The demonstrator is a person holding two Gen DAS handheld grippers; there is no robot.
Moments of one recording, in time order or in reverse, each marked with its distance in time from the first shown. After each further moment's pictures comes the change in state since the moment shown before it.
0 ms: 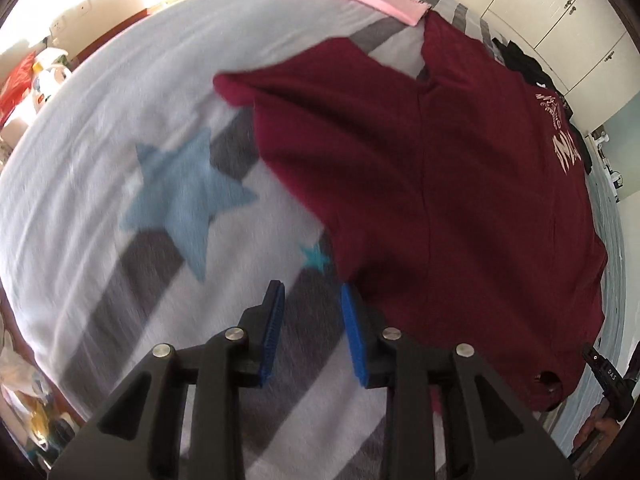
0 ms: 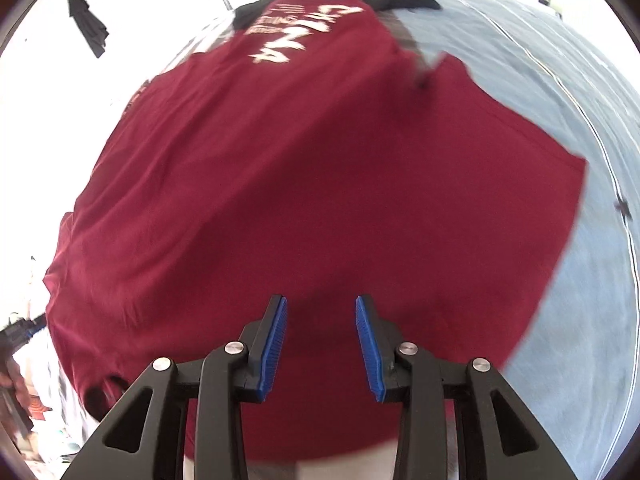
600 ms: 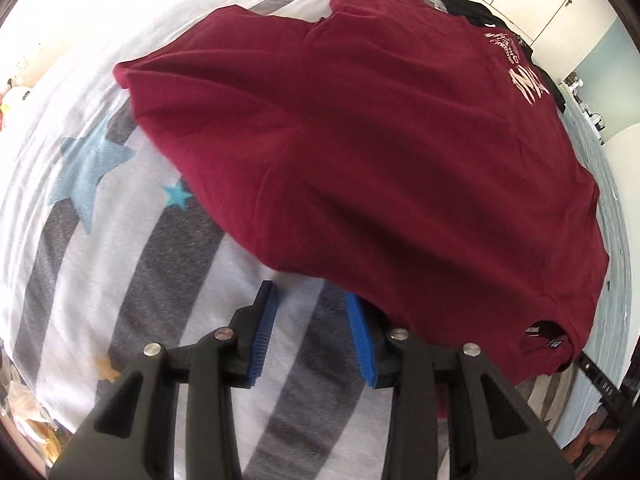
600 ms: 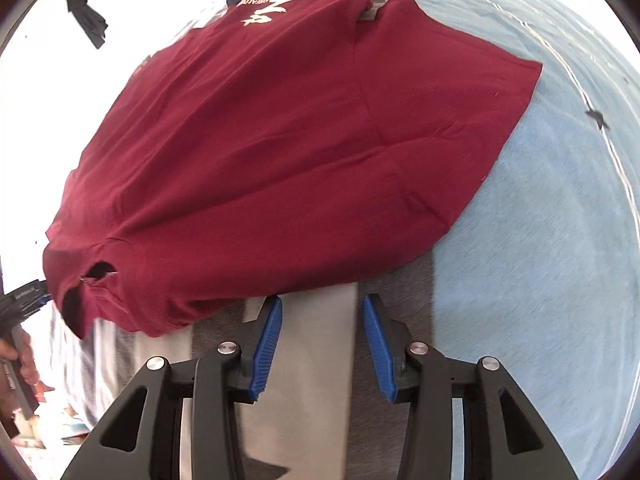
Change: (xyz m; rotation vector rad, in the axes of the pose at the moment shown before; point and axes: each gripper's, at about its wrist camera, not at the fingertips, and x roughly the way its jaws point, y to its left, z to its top) left arm 0.011 -0.066 -0.033 0.178 0.008 -0.035; right arm -0.003 -0.014 -0.077 0.008 0.043 0.038
